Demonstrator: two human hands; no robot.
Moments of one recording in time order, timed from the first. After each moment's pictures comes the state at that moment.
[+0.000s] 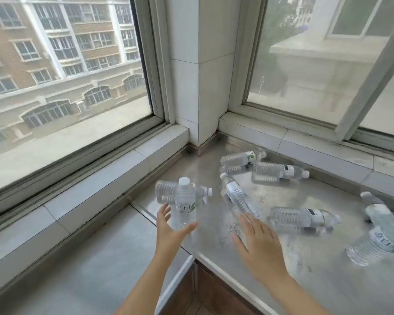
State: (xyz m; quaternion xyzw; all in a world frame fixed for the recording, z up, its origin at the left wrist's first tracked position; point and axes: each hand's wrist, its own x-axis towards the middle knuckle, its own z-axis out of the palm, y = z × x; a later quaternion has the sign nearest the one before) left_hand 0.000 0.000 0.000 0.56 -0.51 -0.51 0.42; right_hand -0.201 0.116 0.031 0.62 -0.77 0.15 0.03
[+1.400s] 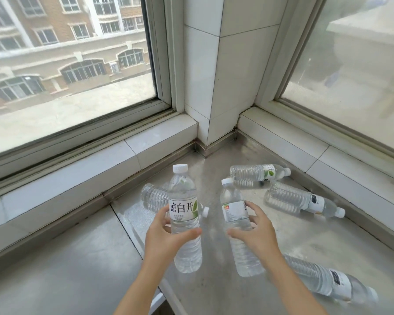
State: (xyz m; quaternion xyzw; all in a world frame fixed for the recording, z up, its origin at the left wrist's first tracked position) left_hand -0.081 -0.058 0.046 0.63 -0.44 -0.51 0.38; right_hand -0.305 -0.053 0.019 0.40 -0.74 0.36 -0.40
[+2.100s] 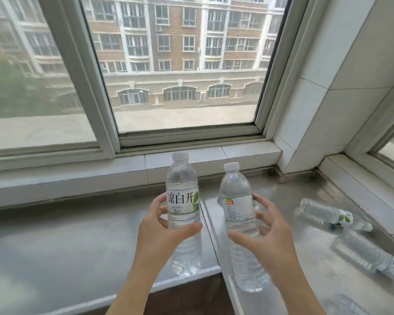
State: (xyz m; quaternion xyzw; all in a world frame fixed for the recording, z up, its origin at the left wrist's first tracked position) left_hand 0.039 0.102 0.130 0.68 -0.36 -0.33 0.54; right_hand -0.165 0.045 0.152 0.60 -0.52 0.39 -0.47
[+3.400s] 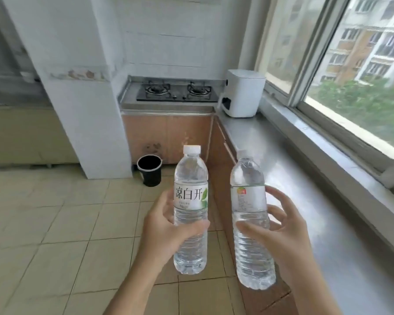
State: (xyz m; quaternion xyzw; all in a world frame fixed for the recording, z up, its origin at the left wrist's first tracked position) left_hand 0.370 0.773 0.140 0.70 0.22 0.19 0.65; right_hand 0.445 0.576 0.182 0.75 0.09 -0.08 -0.65
